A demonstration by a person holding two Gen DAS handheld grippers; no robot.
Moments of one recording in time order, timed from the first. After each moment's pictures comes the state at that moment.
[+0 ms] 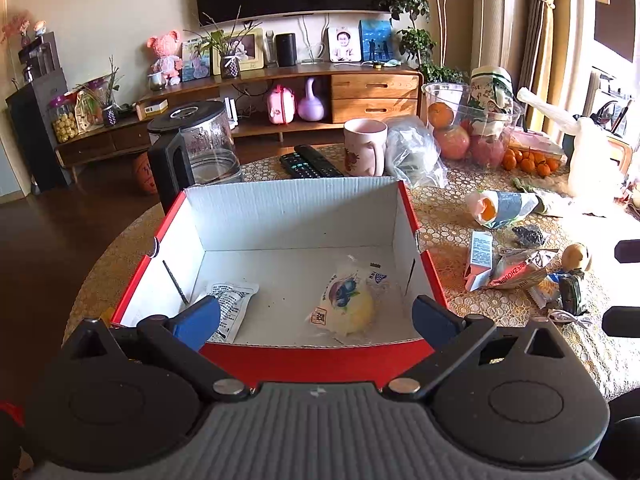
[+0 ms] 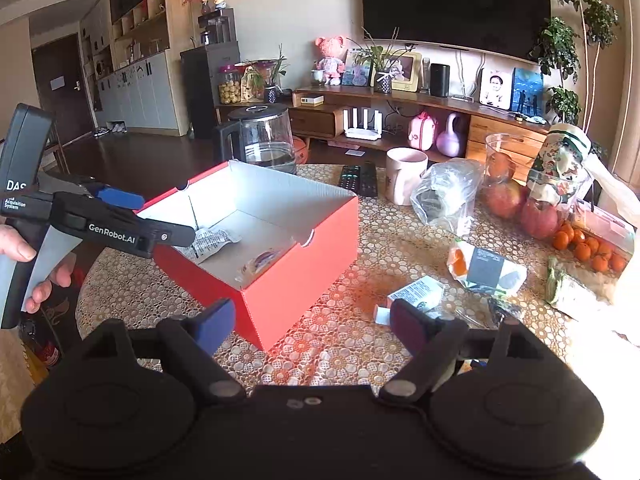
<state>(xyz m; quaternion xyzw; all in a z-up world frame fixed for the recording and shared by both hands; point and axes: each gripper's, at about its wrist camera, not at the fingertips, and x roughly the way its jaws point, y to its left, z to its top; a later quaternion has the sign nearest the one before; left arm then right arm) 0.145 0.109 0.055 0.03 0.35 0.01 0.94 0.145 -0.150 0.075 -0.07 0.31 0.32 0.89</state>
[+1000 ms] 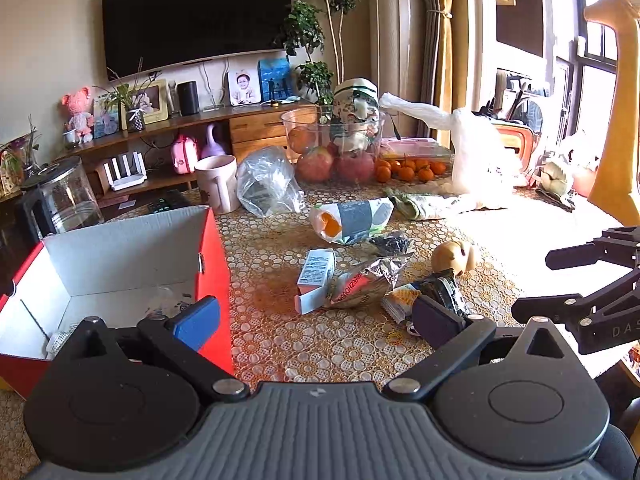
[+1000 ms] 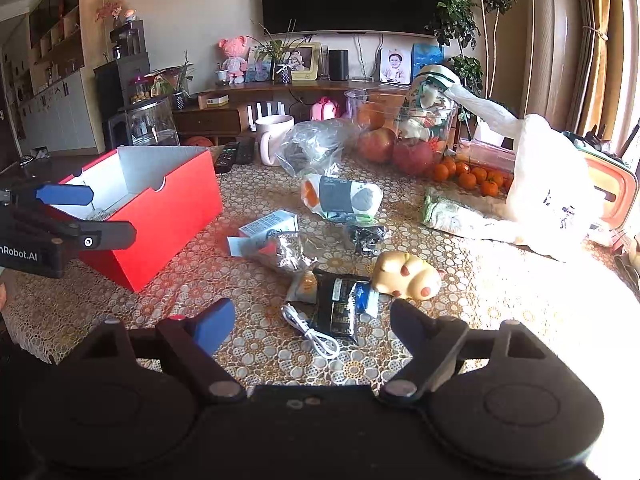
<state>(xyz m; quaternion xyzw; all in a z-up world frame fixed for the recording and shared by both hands) 0.131 -0.039 0.020 0.06 0.28 -0.11 0.95 0.136 -0.273 0.017 -0.04 0.32 0.19 0.93</state>
